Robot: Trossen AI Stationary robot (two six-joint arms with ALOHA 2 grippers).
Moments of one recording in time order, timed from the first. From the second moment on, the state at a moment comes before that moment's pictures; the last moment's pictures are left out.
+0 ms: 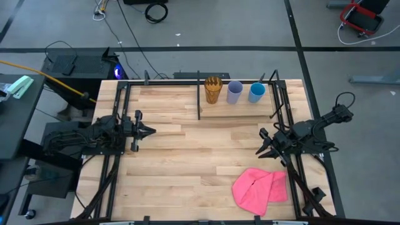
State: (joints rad) left arm 0.13 0.02 0.01 0.05 0.13 0.06; right arm 0.41 0.06 0.01 0.03 -0.06 0.21
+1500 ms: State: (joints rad) left arm 0.13 0.02 0.01 0.05 0.13 0.06; right arm 0.41 0.06 0.01 0.03 -0.06 0.21
